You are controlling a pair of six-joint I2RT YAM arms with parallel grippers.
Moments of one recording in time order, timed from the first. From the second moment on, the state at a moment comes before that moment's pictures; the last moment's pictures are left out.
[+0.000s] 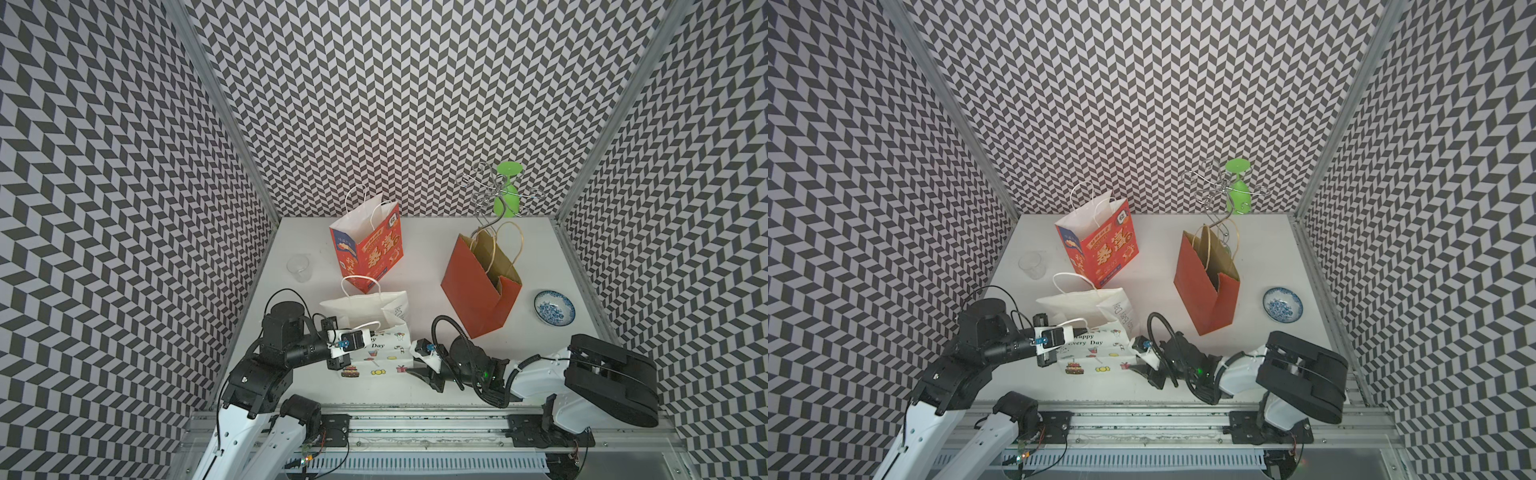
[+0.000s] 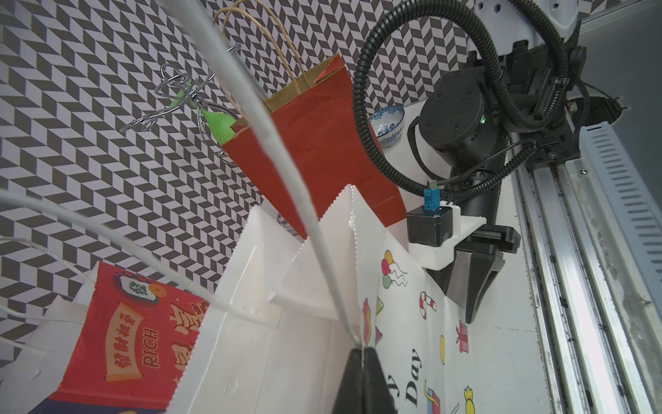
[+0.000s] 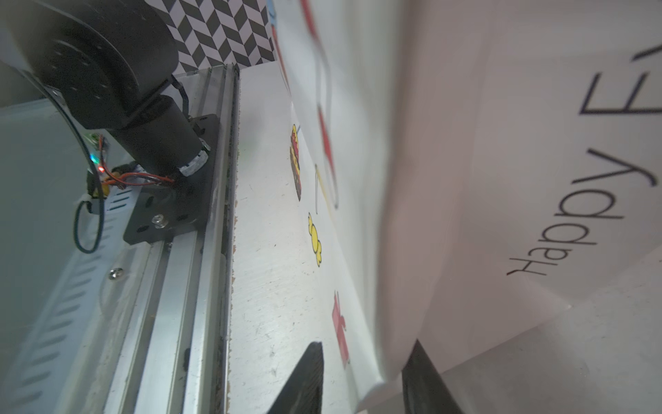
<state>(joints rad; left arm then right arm) -0.32 0.55 0.78 -0.77 0.74 0.90 1.10 1.55 0.36 0.76 -0.21 -0.02</state>
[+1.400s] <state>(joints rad) -0.32 0.56 0.78 -0.80 0.71 0.95 0.94 1.31 0.70 0.54 -0.40 -0.26</state>
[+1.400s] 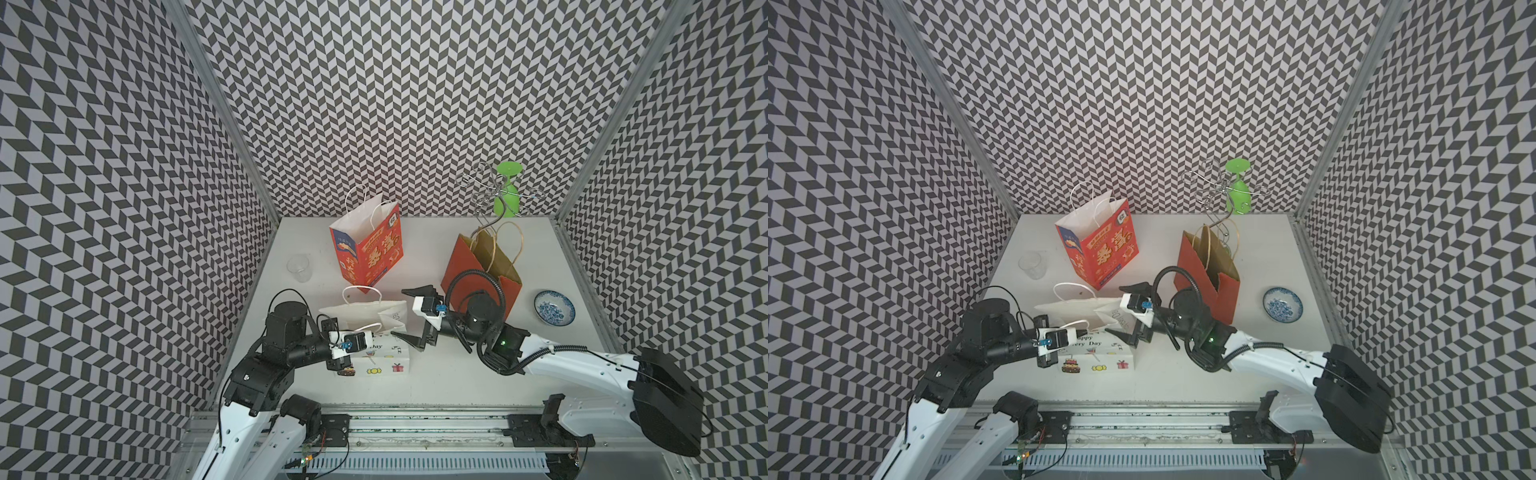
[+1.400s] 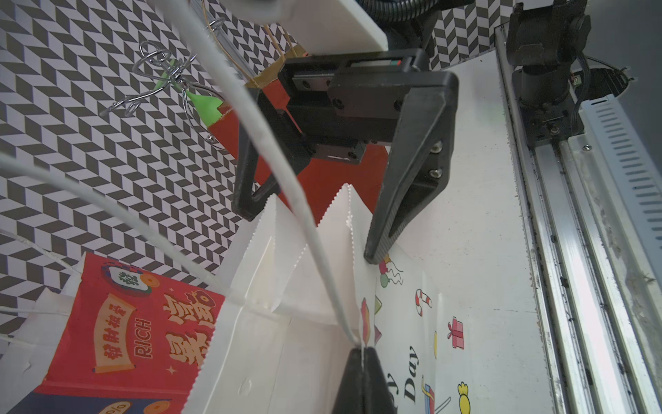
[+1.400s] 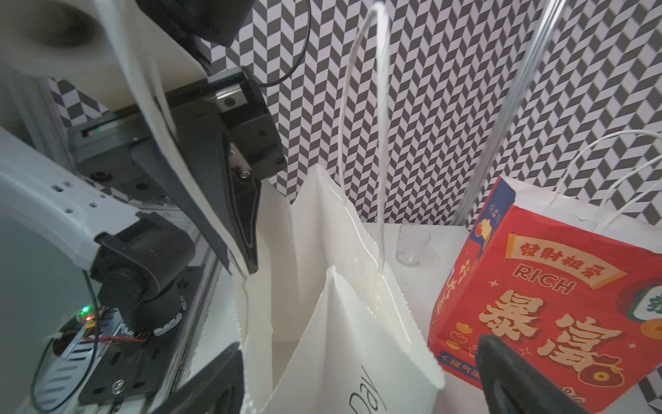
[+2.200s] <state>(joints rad) -0.32 0.57 0.79 -0.73 0.68 0.91 0.93 1.44 0.78 0.46 -0.56 -0.31</state>
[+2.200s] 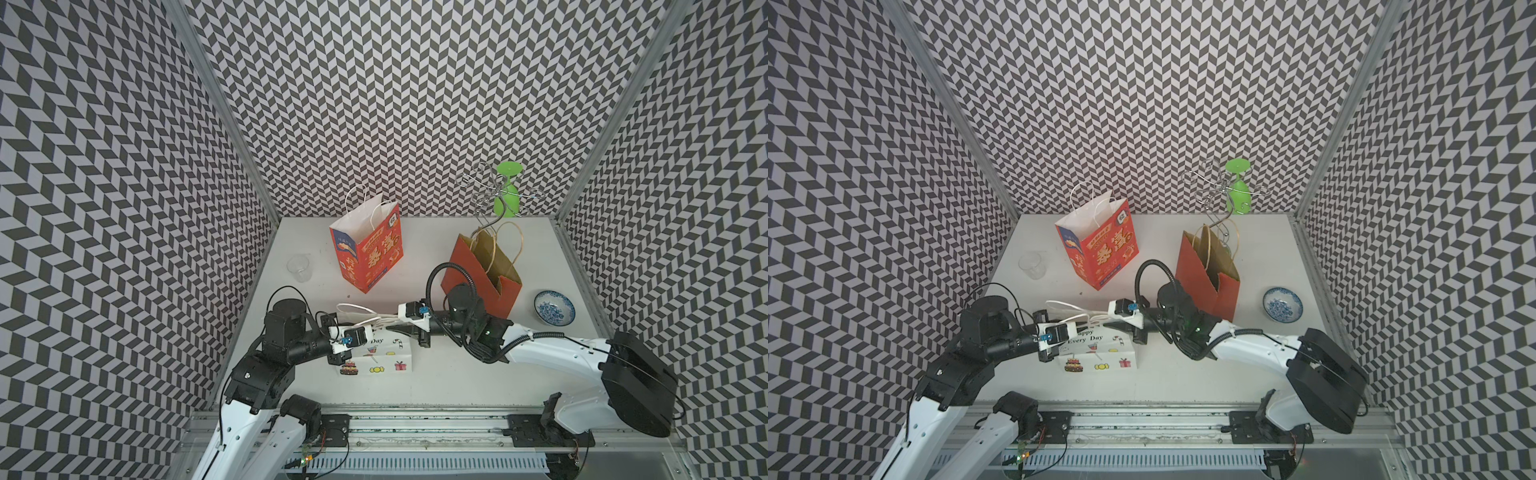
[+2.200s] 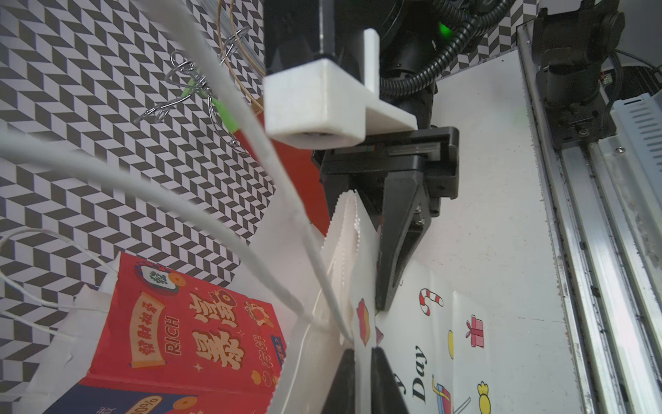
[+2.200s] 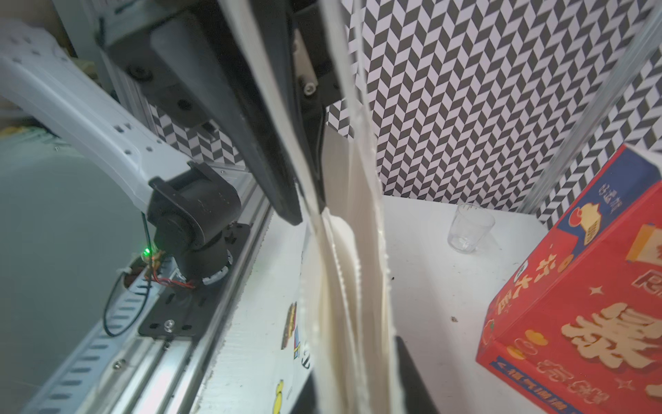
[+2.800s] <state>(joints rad) -0.32 0.45 0.87 -0.73 0.58 0.83 0.90 1.45 0.76 0.48 -0.57 -0.29</state>
